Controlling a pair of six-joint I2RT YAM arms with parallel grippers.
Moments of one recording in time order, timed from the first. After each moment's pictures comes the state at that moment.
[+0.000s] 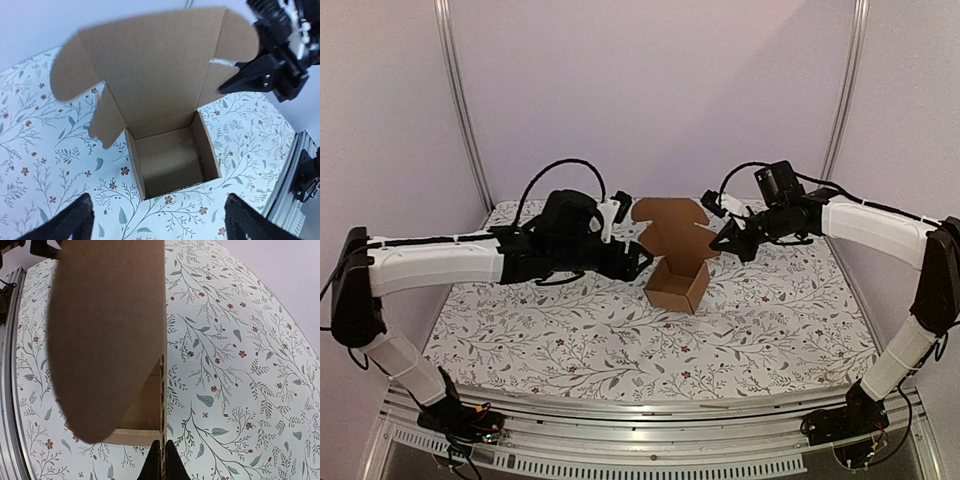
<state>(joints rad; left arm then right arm) -0.88 1.61 1.11 -0.05 -0.03 -0.36 0.51 1.62 1.26 -0.44 -0.42 -0.43</state>
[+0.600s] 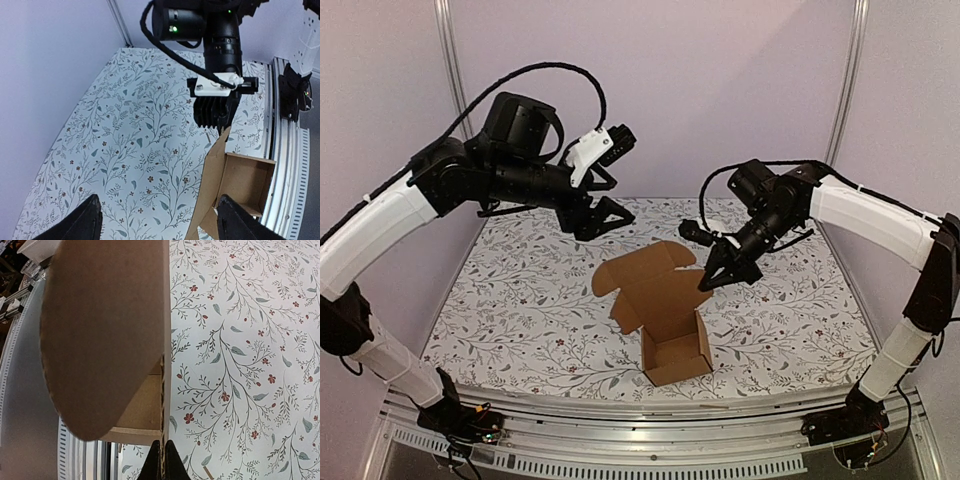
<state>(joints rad) -0.93 1.44 1.67 -0.75 0.07 0.28 0.66 1.67 1.54 -1.08 -0.72 -0.74</state>
